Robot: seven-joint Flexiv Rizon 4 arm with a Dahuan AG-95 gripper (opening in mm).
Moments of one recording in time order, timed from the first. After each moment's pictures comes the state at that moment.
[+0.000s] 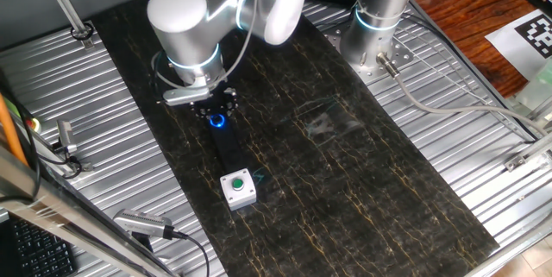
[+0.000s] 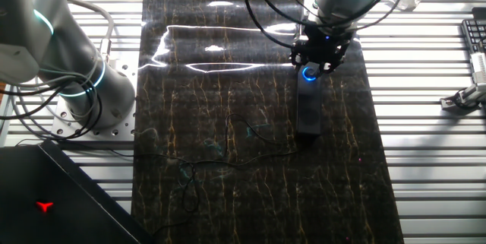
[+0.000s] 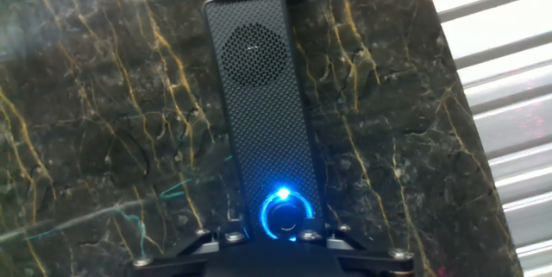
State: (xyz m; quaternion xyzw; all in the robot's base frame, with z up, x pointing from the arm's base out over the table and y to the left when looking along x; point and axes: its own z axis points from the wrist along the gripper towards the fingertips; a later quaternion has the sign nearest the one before) arm 0.515 0.044 0.076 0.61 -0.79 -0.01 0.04
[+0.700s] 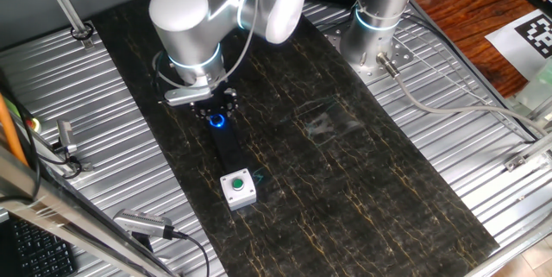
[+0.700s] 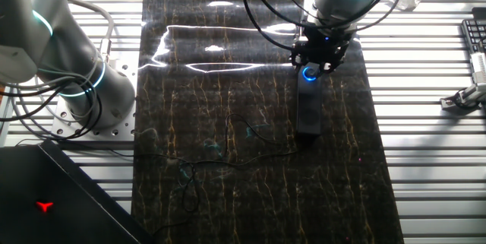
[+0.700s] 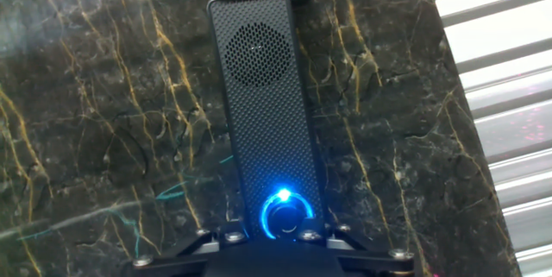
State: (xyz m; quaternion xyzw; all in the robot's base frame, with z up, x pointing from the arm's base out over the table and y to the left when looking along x) arm 0.516 0.046 0.073 0.61 -0.79 -0.01 0.03
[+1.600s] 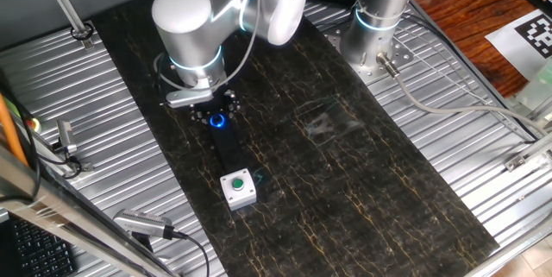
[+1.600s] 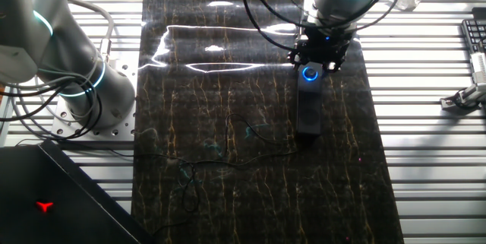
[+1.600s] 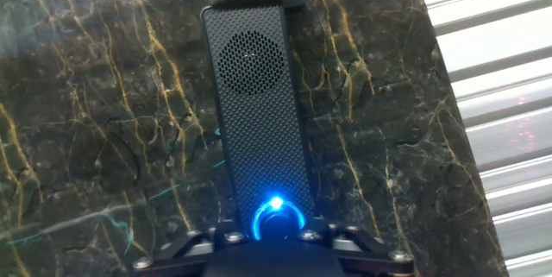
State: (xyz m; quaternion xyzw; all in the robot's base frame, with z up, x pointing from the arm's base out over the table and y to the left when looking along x) arm 0.521 0.047 0.068 0.62 -0.79 0.00 0.03
